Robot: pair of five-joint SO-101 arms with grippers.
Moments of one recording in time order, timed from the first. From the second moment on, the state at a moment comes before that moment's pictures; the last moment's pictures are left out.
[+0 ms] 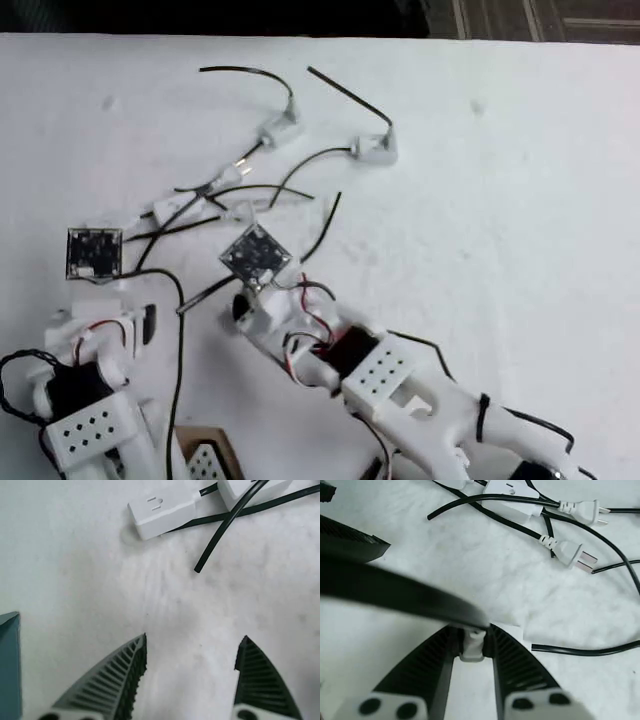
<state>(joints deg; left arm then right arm) -32.8 -80.0 80.6 62.7 -24.7 -50.5 -36.4 65.1 21.5 3.6</state>
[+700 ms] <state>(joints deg) -33.1 -80.1 81.3 62.7 -24.7 -50.5 -26.4 64.7 12.8 3.6</state>
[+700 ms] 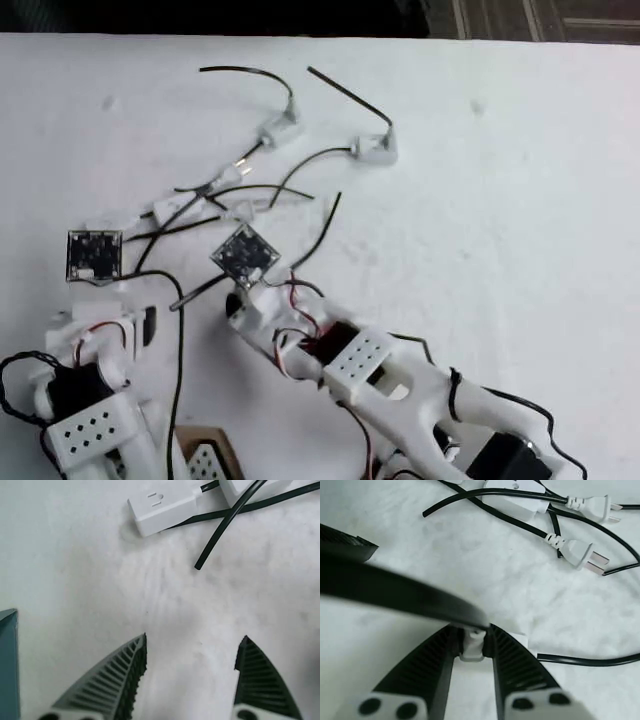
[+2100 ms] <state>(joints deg) -33.1 -80.1 82.2 62.7 -24.7 -51.6 -21.7 59.8 22.5 0.7</state>
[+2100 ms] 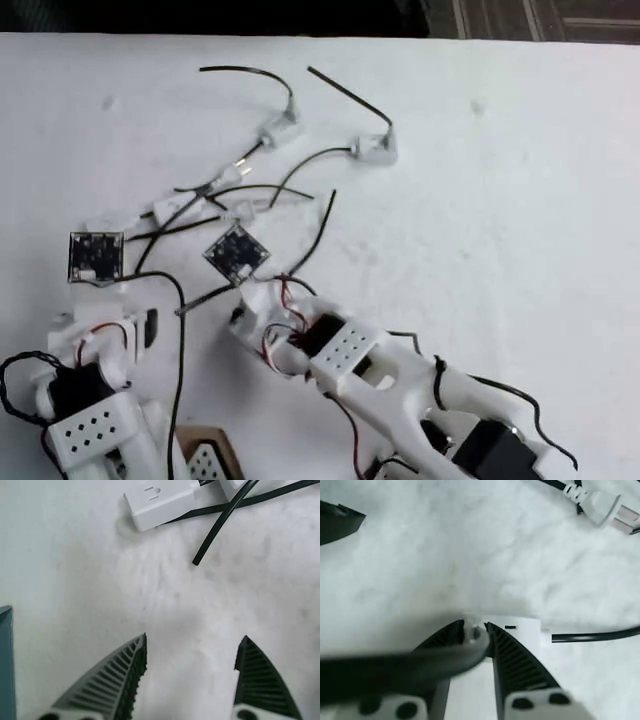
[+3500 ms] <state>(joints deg) -33.0 -80.1 82.4 62.7 -24.7 -51.0 -23.3 55.1 37.3 5.0</state>
